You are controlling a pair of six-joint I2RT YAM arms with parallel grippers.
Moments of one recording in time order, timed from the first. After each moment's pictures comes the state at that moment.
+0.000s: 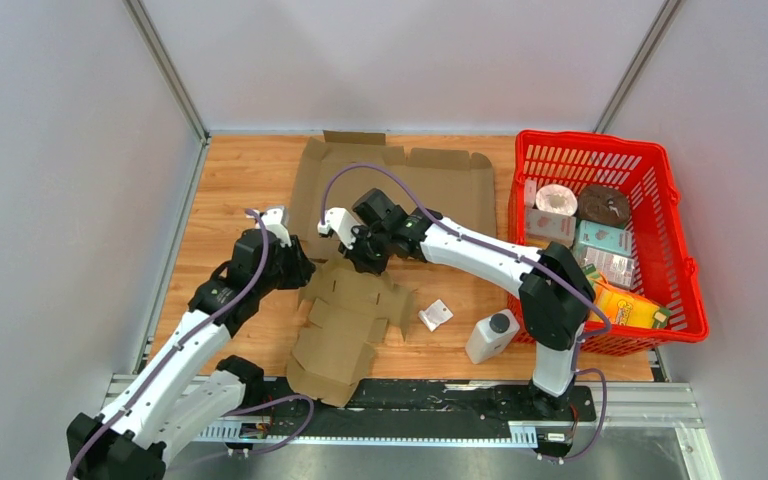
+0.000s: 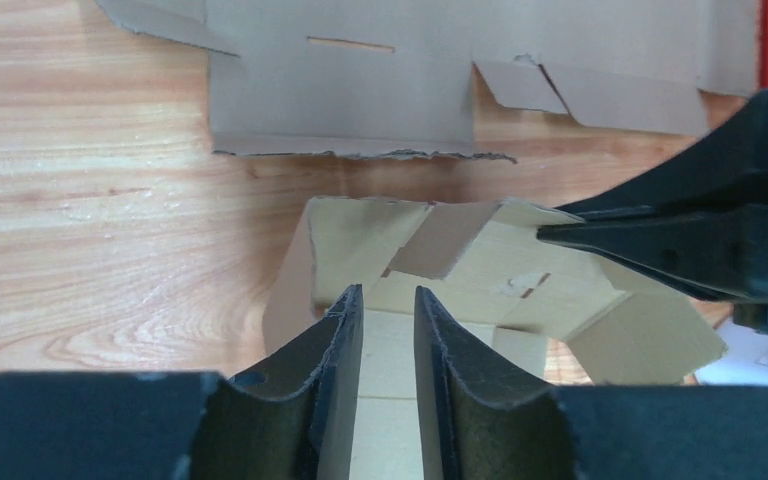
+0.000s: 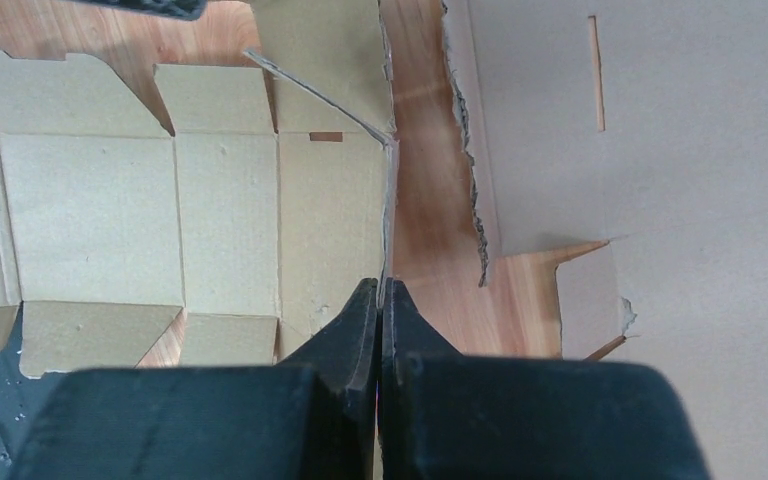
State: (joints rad) left arm -0.42 0.78 0.67 -0.49 0.00 -0.45; right arm 0.91 1.85 1.50 -0.55 -0.27 -0.31
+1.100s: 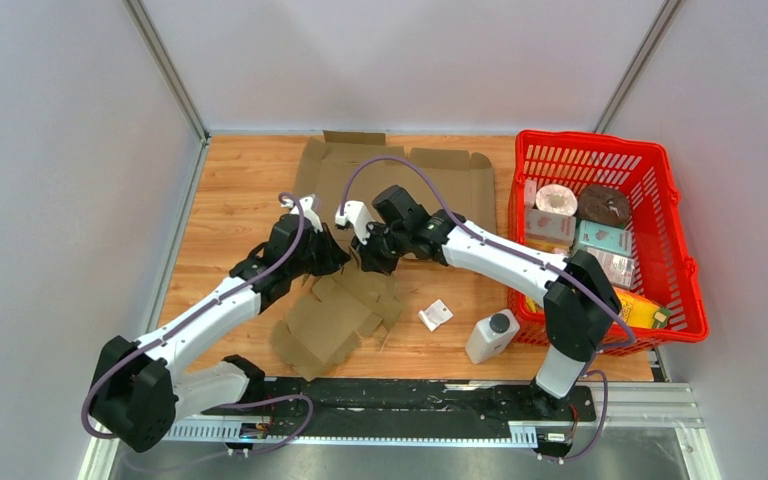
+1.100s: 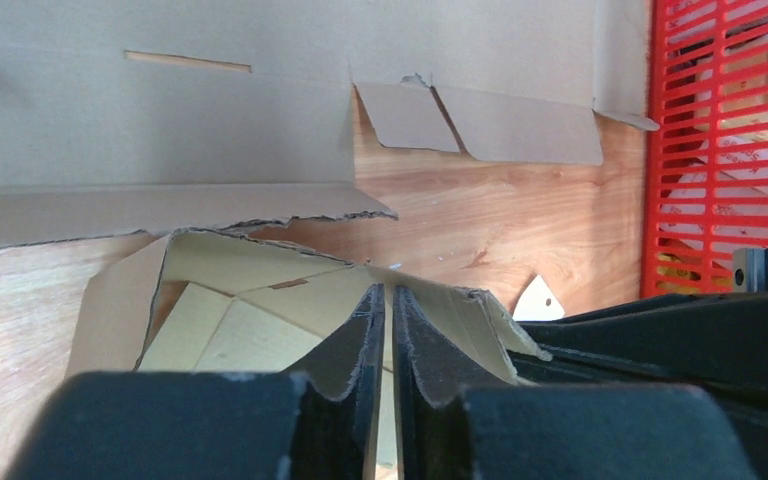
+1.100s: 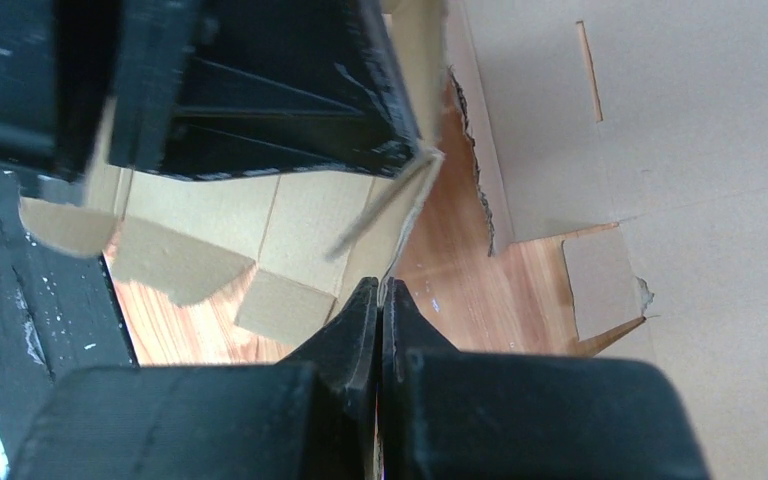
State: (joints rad) left arm -0.53 1.10 0.68 -0.17 0.05 -0.66; right arm 0.87 1.72 1.37 -0.45 -0.37 -0.22
